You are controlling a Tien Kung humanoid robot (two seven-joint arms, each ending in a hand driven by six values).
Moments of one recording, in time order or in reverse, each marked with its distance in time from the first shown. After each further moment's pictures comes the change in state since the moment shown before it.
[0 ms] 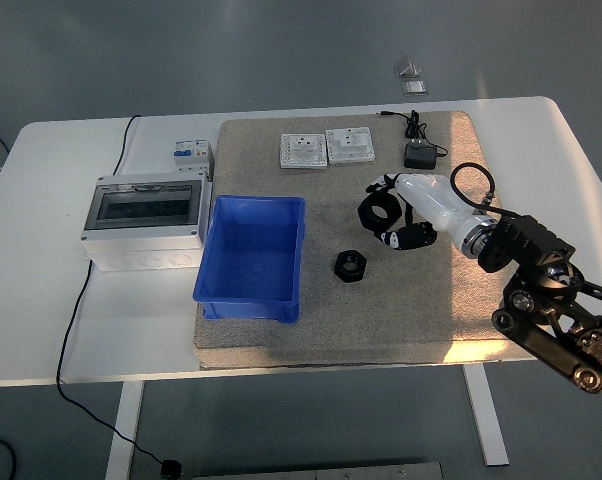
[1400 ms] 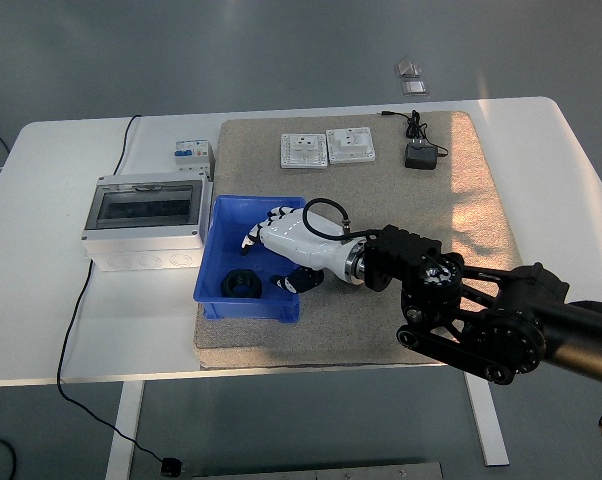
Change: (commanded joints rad) left arm -0.007 0.005 -0.015 0.000 0.014 0.008 -0.004; right arm 0.193 0.163 -0.284 -0.133 -0.072 0.109 0.024
